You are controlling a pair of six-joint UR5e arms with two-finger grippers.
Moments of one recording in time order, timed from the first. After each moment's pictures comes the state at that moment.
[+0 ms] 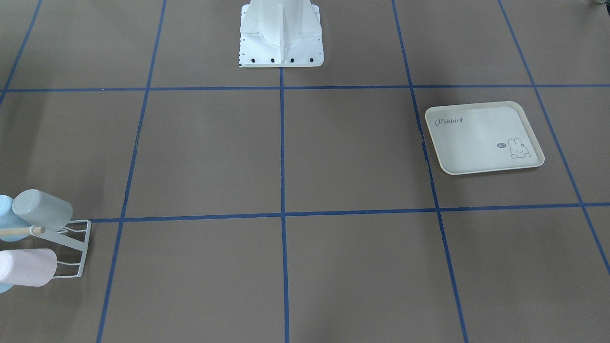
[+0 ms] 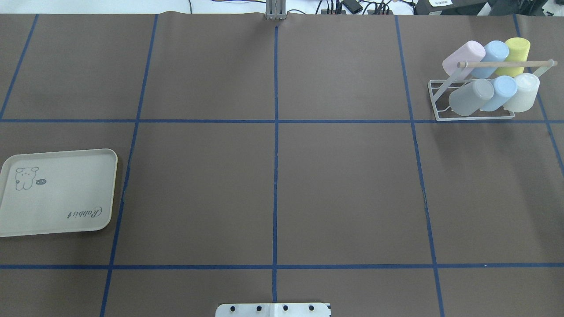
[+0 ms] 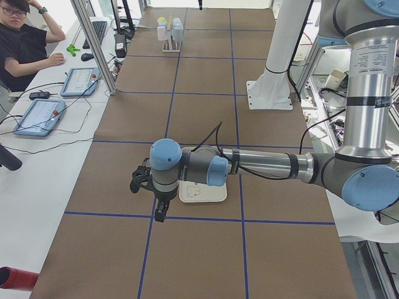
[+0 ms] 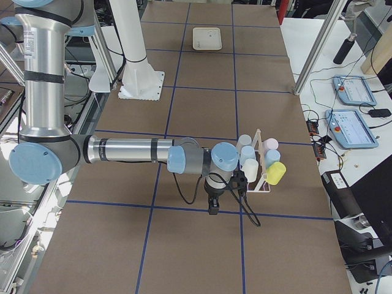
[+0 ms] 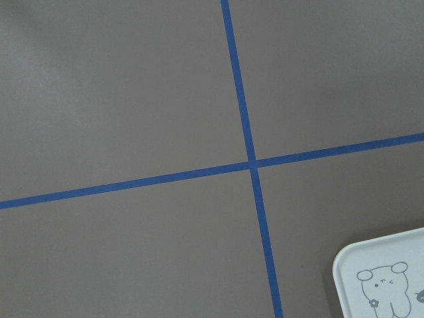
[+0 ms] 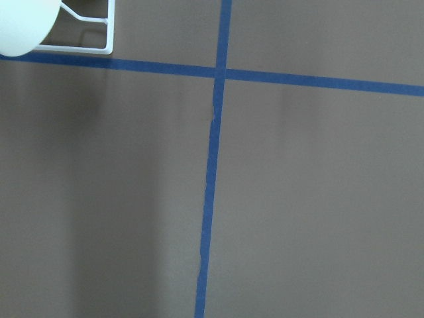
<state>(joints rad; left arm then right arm) -1.60 -1.55 -1.66 -1.66 -2.31 0.07 1.50 -1.64 1.66 -1.64 2.31 -0.05</state>
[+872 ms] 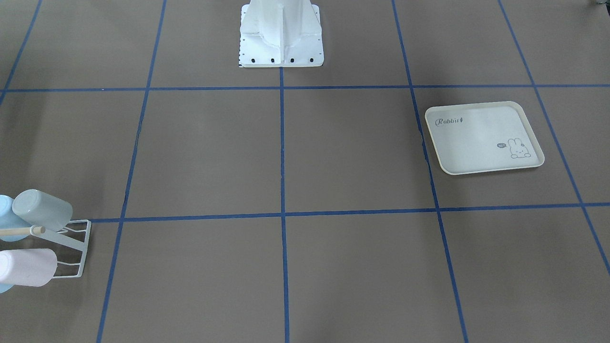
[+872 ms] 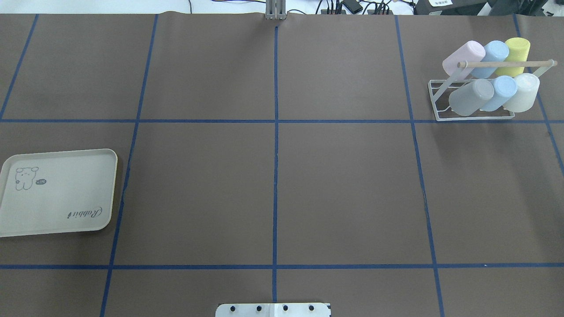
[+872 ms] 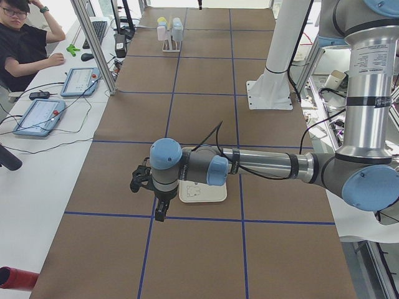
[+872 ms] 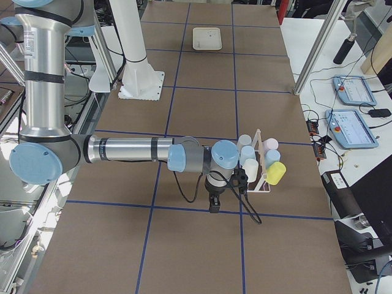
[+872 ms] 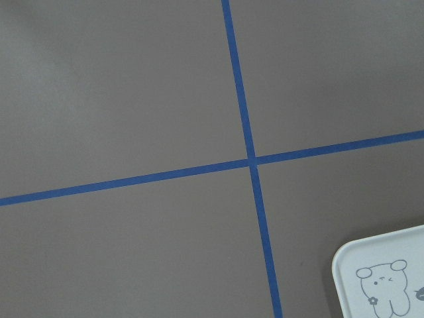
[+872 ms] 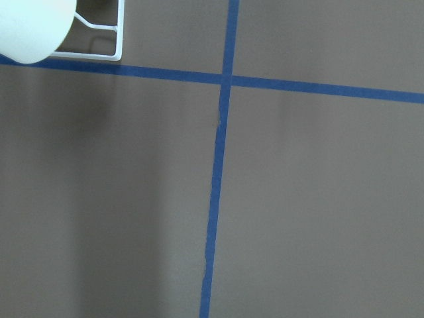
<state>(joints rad) -1.60 -1.54 -1.66 -1.66 -2.31 0.07 1.50 -1.64 1.67 -1.64 2.31 -0.05</state>
